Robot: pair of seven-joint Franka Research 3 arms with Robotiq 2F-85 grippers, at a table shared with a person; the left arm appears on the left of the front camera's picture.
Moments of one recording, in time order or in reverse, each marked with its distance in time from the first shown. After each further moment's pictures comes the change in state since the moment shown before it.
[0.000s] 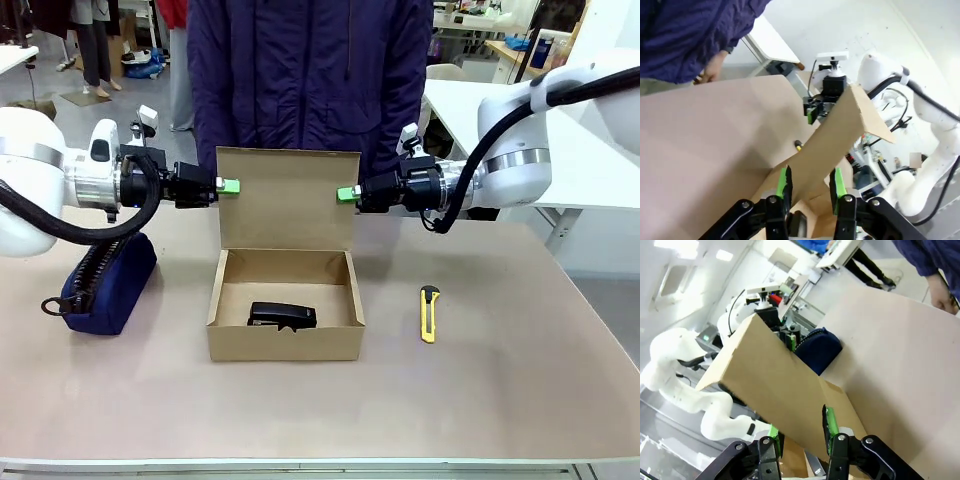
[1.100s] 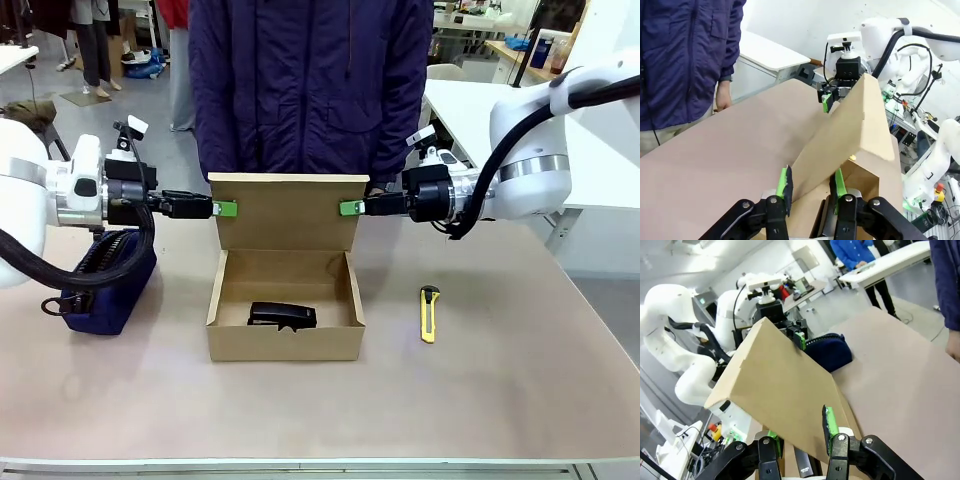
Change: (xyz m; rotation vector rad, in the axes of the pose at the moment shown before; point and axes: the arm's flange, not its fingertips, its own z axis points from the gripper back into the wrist) left arm -0.039 -0.051 0.012 0.107 -0.003 -0.439; right arm -0.034 0.038 -0.006 0.014 -0.013 0.389
